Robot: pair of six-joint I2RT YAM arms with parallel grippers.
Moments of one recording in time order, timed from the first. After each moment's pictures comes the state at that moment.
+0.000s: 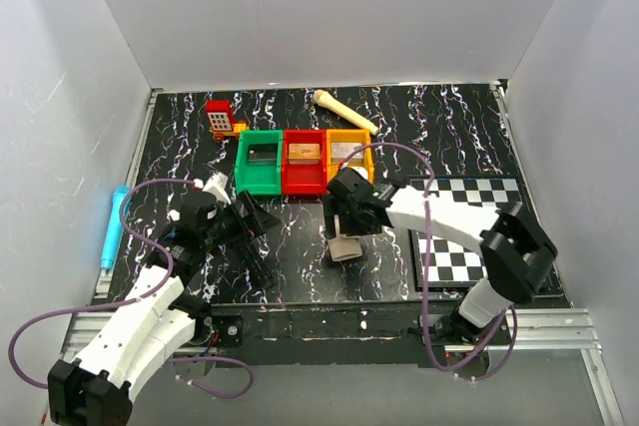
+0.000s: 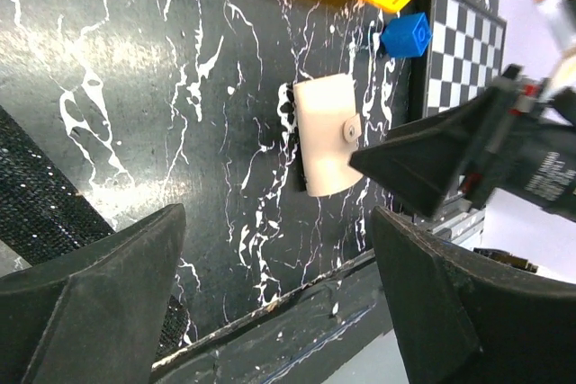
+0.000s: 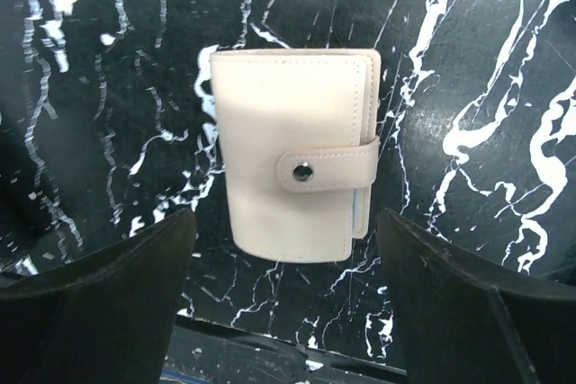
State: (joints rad) left arm -0.34 0.71 0.50 -0.37 0.29 -0.79; right arm 0.93 1.61 1.11 -0.66 0.14 0.73
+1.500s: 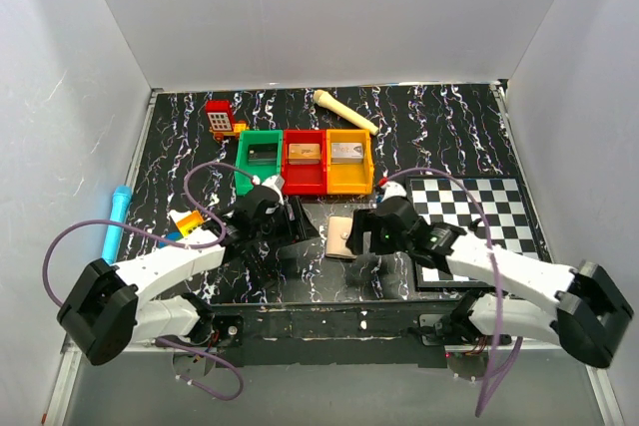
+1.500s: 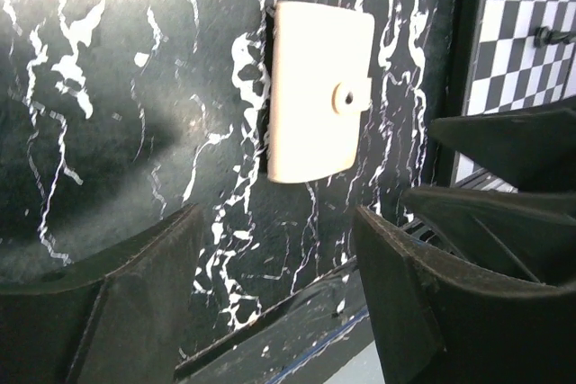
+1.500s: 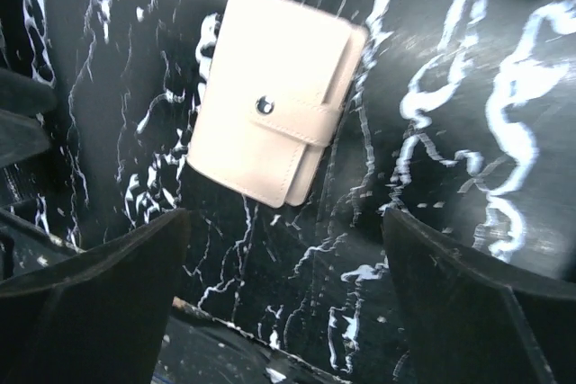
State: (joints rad) left arm -0.72 1.16 0.58 -0.16 0.13 -0.90; right arm 0.90 1.16 0.59 -0.27 0.07 0.71
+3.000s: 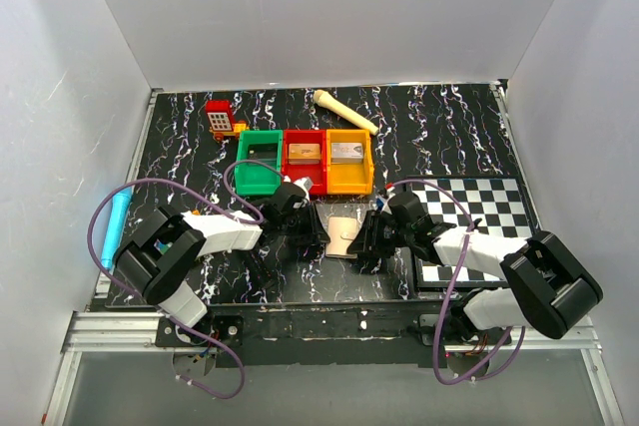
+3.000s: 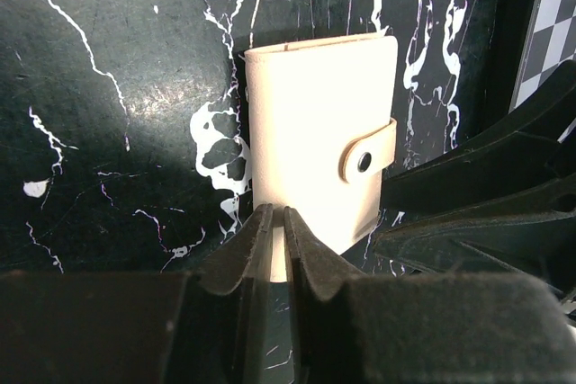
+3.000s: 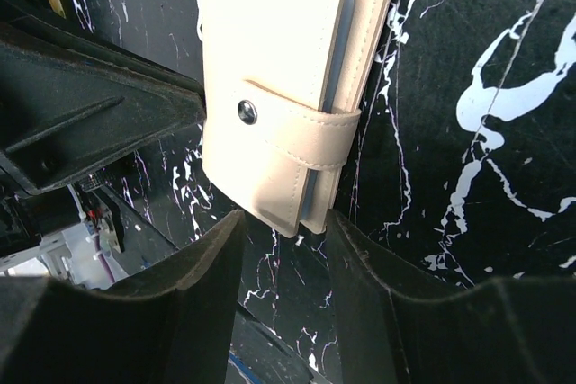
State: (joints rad) left arm -0.75 1.59 0.67 0.13 0.23 -0.84; right arm 0.66 1.33 0.43 0.10 -0.37 0.83
